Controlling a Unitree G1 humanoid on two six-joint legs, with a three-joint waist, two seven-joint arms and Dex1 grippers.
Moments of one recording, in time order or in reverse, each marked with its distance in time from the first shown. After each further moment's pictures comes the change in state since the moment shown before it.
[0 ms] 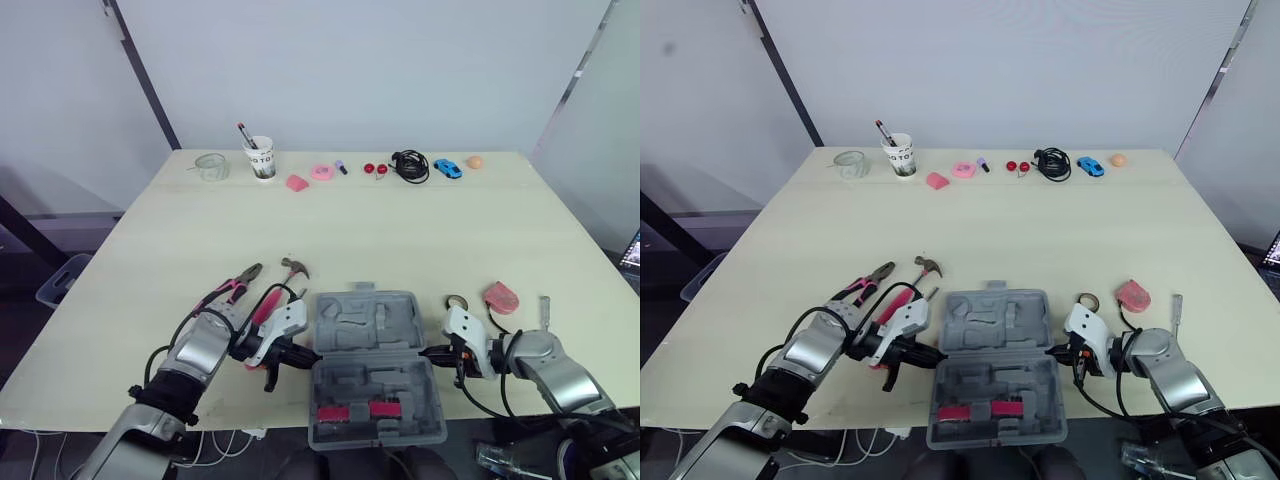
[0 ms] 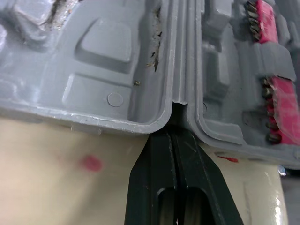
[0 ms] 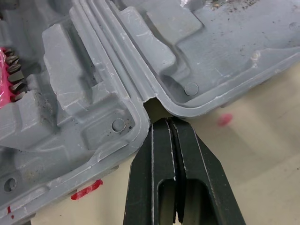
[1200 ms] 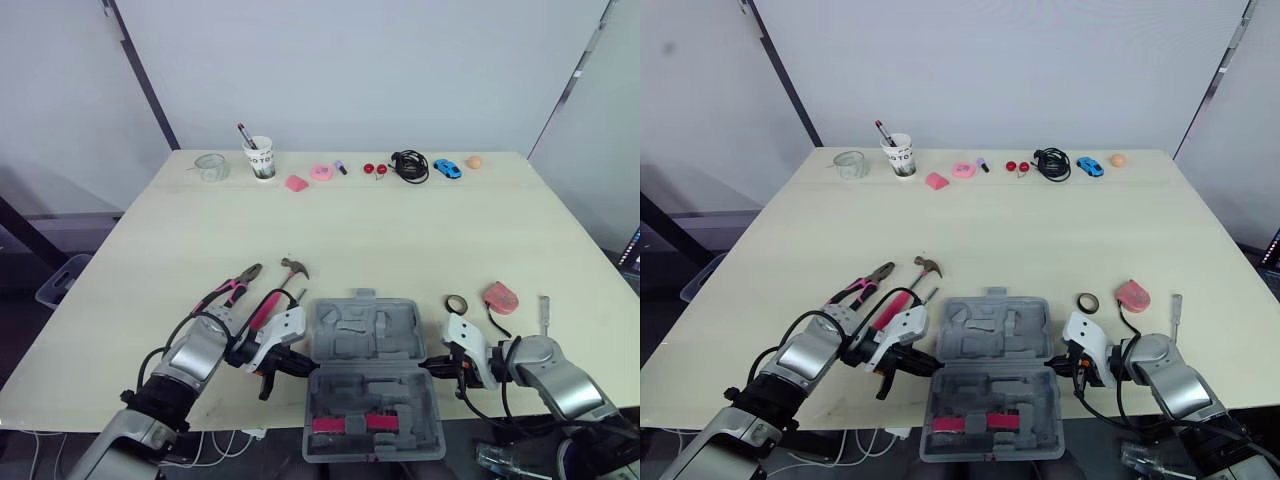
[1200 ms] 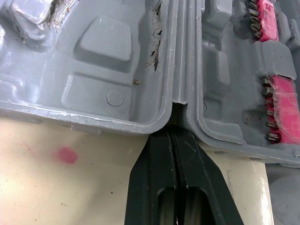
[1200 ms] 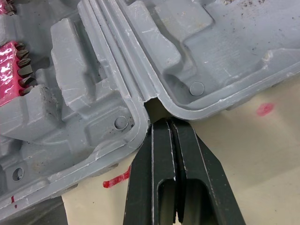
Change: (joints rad) left arm 0.025 0.034 -0.027 -0.045 -0.020 0.006 0.002; right arm 0.021 -0.023 0.027 -0.042 0.019 0.049 0.024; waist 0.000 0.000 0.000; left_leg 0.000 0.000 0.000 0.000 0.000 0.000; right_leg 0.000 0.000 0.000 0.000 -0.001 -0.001
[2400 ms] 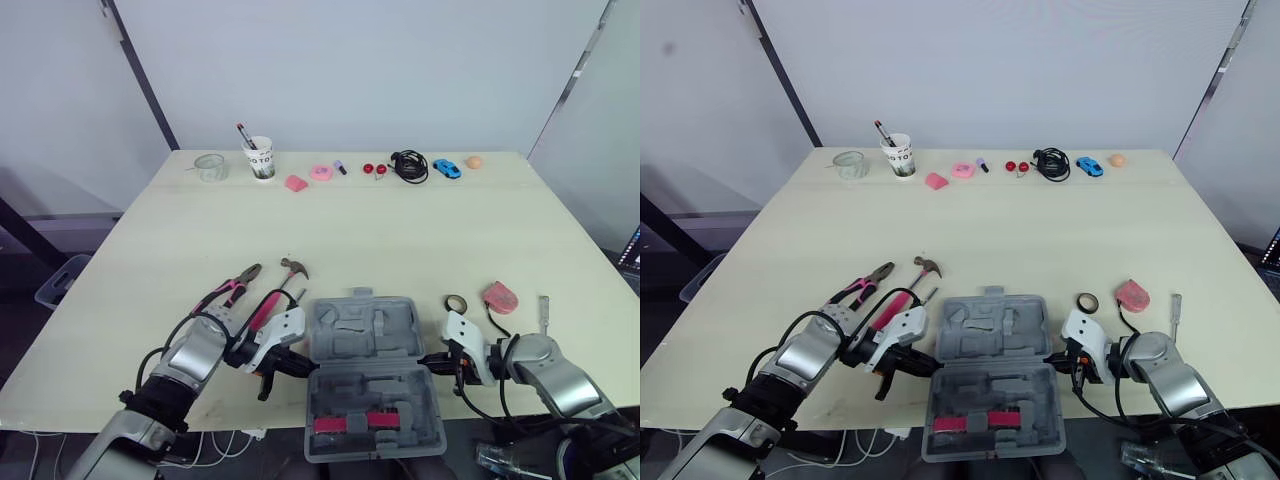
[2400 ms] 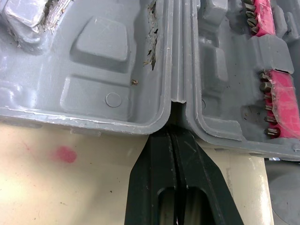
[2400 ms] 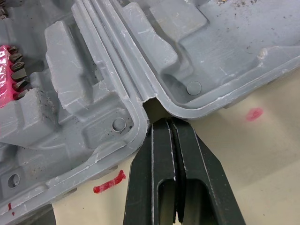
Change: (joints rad) left arm 0.002 0.006 -0.002 -0.001 0.000 -0.015 0.003; right arm -0.012 0.006 0.002 0.015 -0.006 -0.015 -0.013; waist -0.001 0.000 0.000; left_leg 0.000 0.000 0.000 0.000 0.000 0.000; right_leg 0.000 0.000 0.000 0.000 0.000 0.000
